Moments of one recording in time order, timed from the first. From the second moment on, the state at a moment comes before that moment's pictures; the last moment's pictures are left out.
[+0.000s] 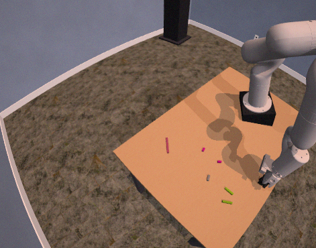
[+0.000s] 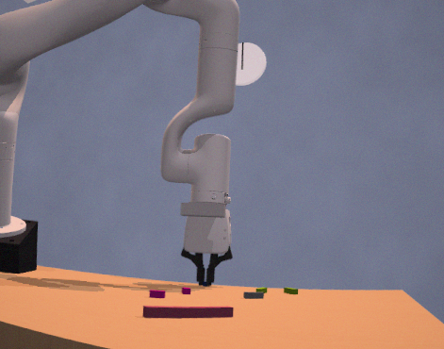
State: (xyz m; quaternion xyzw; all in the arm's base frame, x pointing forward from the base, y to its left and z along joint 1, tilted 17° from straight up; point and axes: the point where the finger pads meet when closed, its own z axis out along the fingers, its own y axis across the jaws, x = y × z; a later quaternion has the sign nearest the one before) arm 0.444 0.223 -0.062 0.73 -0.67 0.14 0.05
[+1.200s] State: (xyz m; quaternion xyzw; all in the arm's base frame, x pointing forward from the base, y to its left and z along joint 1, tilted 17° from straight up) arm 0.444 0.223 -0.062 0.73 -0.67 0.14 0.05
